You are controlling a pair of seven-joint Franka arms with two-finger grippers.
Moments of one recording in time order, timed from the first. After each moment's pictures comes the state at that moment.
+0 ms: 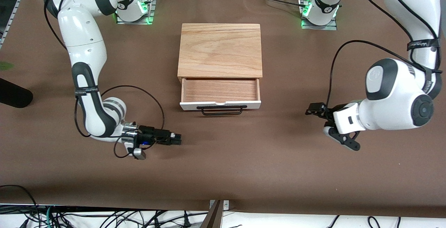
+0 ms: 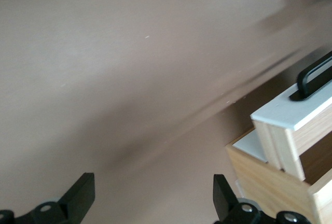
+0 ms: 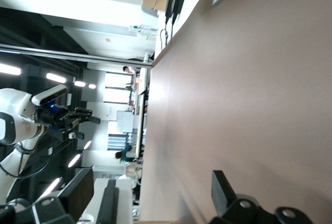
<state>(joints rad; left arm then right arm) 0.04 0.57 -0.21 -1.32 -0.20 1.74 0.32 0.16 1.05 -0.02 -1.26 1.60 1.87 -0.86</state>
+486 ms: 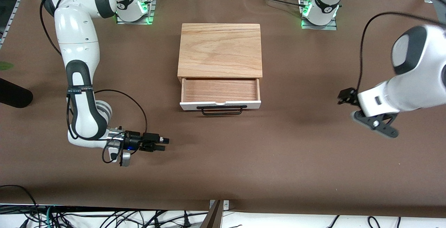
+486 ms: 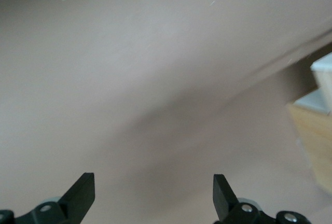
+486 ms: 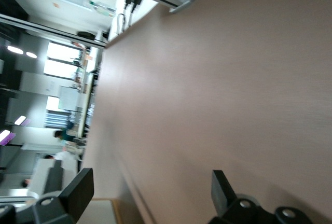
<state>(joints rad) 0.06 0.39 -0.21 -1.31 0.09 1.56 0.32 0.18 1.06 -0.14 -1.18 1.39 1.90 -0.86</state>
